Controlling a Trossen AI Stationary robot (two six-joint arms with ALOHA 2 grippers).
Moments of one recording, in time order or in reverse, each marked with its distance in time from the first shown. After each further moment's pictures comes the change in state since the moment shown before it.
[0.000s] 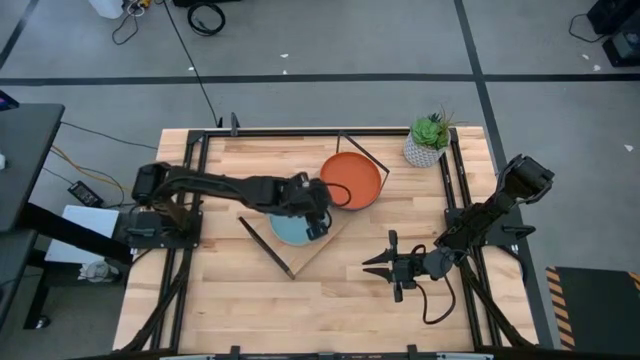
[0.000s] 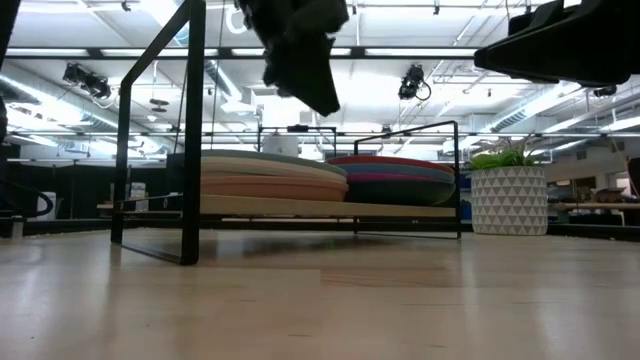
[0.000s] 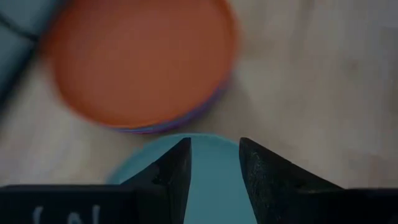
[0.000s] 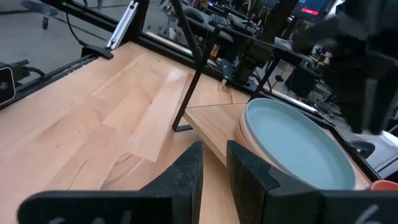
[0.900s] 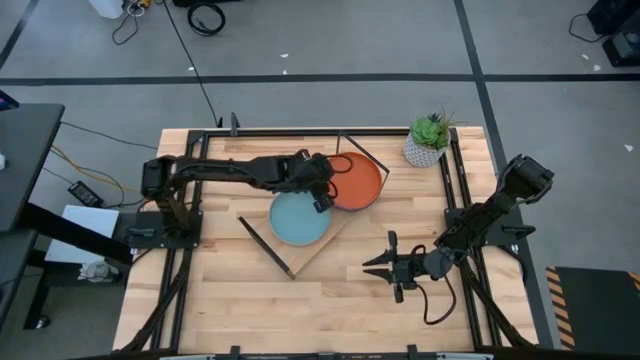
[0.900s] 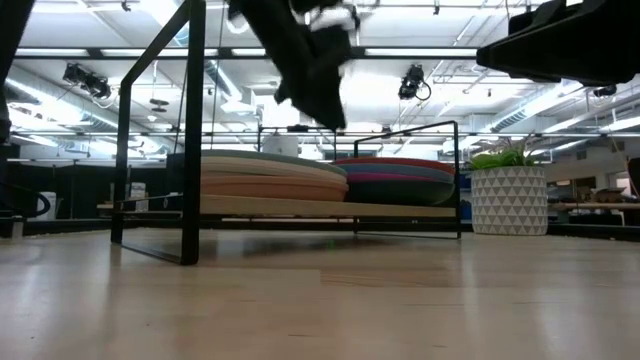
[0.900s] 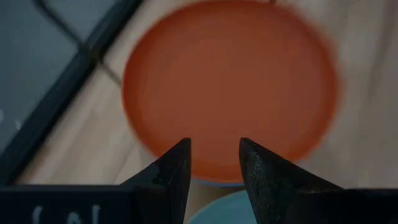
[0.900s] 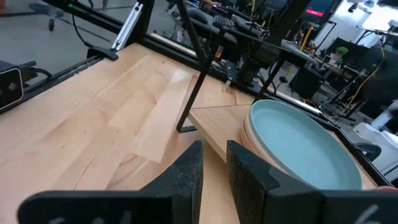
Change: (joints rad) left arm 0.166 0.047 -0.002 0.111 -0.009 0.087; right arm 0.001 0.000 0.000 0.001 -0.017 0.000
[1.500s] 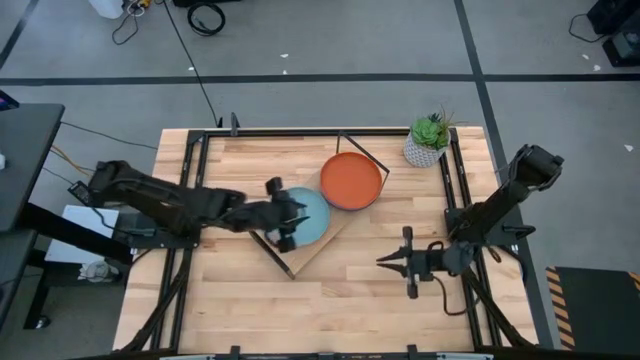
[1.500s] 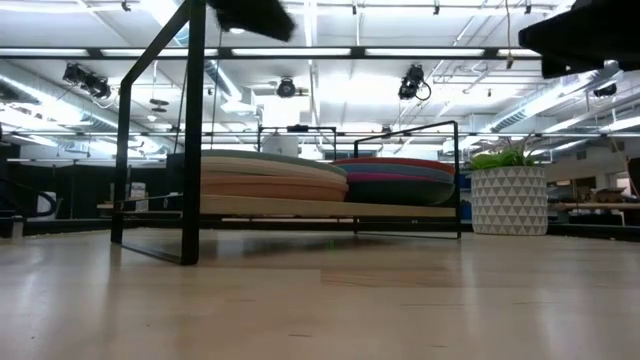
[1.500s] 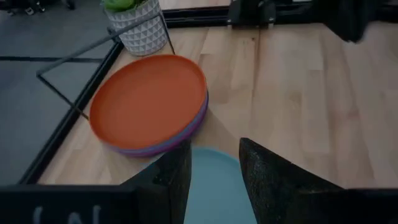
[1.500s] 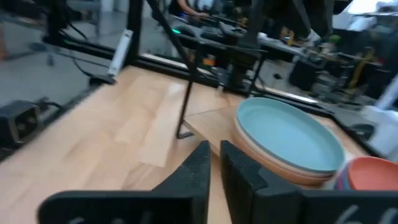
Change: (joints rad) left arm -0.356 -0.412 -0.286 0.110 -0.183 0.042; right arm 0.091 -0.181 -0.096 -0.037 0.124 0.132
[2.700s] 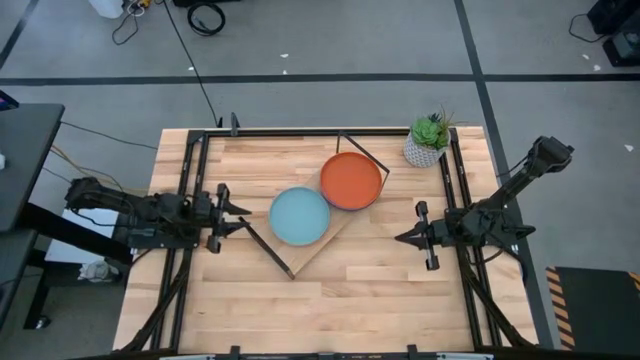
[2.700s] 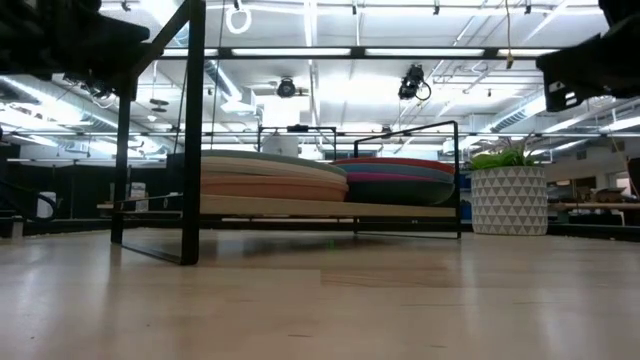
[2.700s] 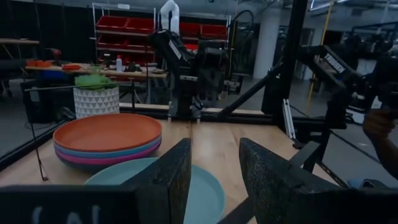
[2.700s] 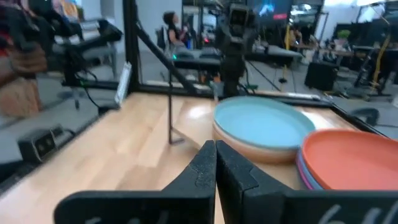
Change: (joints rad) left arm -0.017 -1.139 -1.063 0.646 0.266 0.084; right arm -0.134 -0.686 -0.284 -0.255 -0.210 0.084
